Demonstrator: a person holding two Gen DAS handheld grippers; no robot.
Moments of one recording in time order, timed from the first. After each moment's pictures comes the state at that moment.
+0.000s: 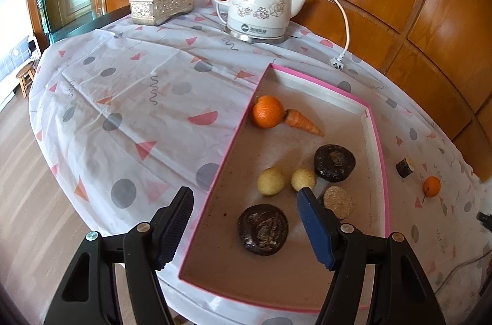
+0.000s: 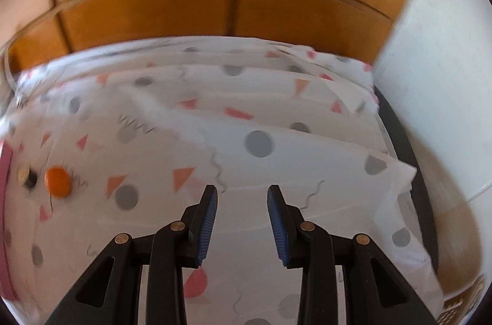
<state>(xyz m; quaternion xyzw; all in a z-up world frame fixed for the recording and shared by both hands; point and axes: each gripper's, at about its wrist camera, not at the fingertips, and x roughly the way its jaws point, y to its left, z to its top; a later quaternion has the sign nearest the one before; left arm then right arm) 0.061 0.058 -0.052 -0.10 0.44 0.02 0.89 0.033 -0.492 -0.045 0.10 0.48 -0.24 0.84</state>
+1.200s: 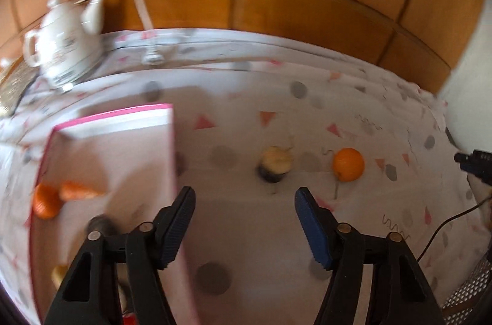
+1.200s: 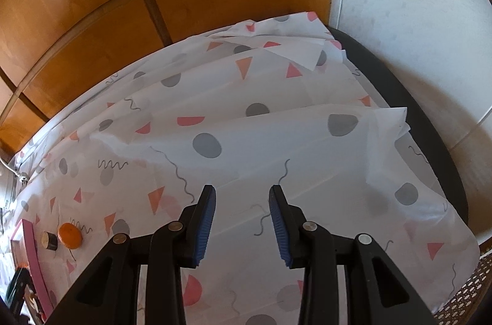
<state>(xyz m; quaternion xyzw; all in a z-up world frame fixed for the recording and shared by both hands) 0.143 -0.166 -0.058 0.05 0.45 -0.21 0.87 0.012 -0.551 -0.045 0.25 0.46 -0.28 0.80</state>
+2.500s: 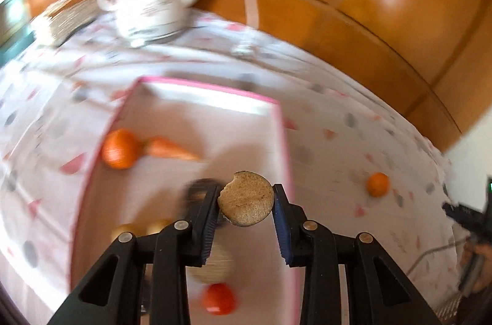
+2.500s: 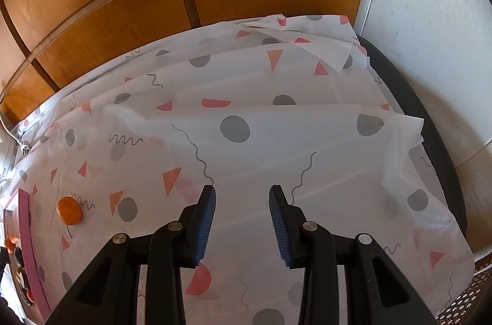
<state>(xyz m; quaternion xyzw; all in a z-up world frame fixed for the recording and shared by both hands) 0.131 -0.028 -0.047 -0.09 0.46 -0.12 0.88 0.023 -0.527 -0.048 0.21 0.48 -0.25 0.81</state>
